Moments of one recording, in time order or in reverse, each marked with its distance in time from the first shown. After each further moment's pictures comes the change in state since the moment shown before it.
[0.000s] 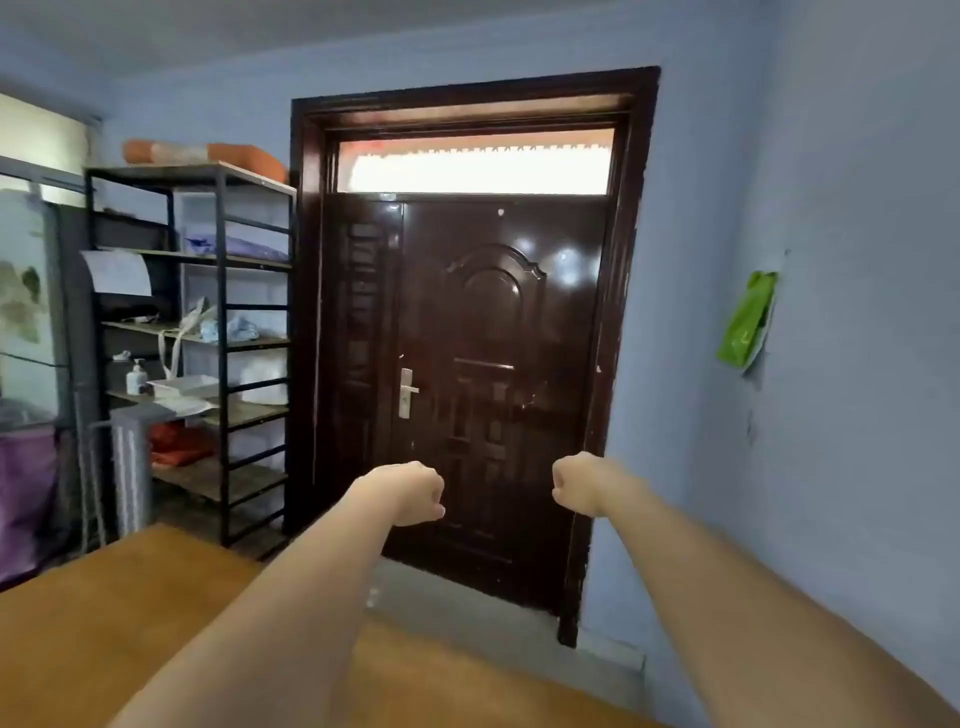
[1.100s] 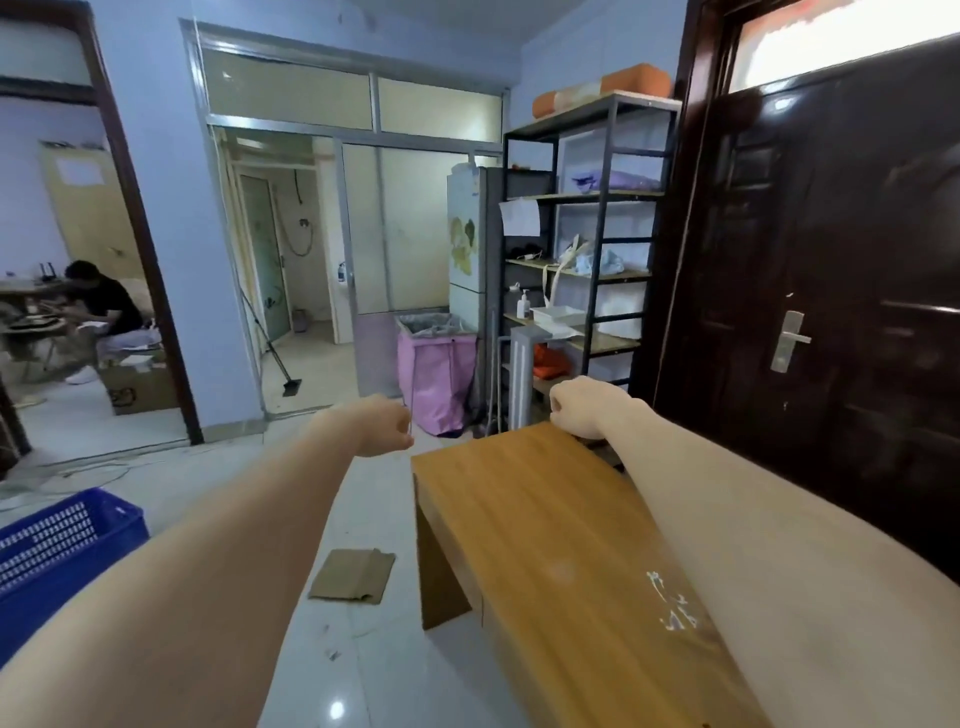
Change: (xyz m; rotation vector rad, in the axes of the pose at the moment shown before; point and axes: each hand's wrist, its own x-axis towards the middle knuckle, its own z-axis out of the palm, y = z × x) left_hand -0.327 -0.367 0.047 0.032 -0.048 -0.807; right_hand 0.050 -0.489 0.028 0.152 -0.011 -0.704
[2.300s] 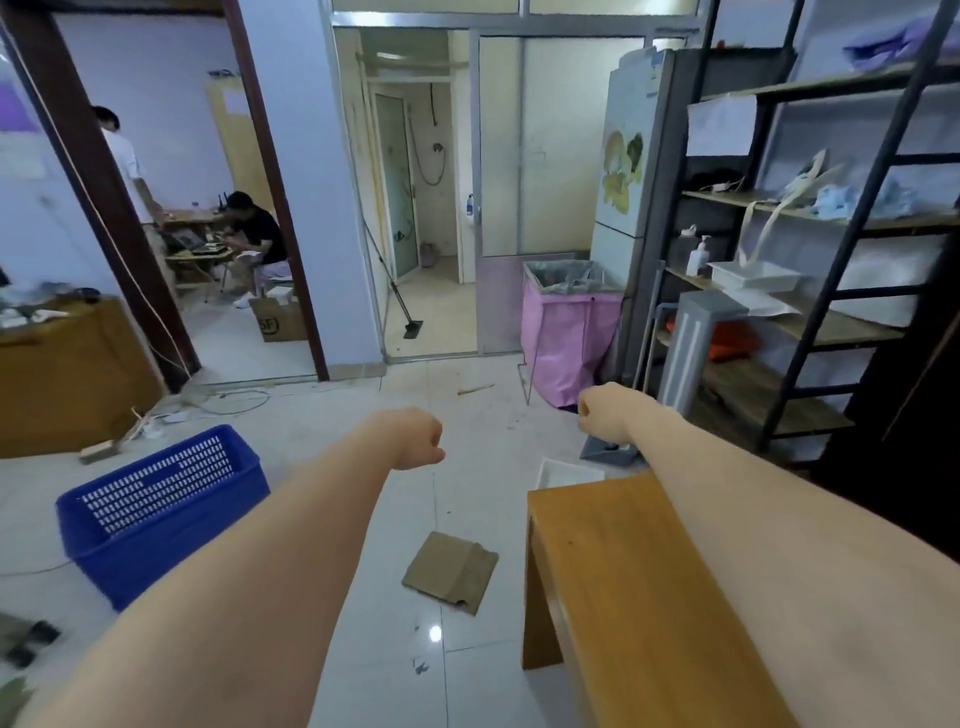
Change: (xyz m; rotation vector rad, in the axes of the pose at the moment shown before) left_hand 0.328 -0.221 0.071 0.005 -0.225 -0.253; right_hand 0.454 -0.123 0.100 0.028 -0.209 -0.286
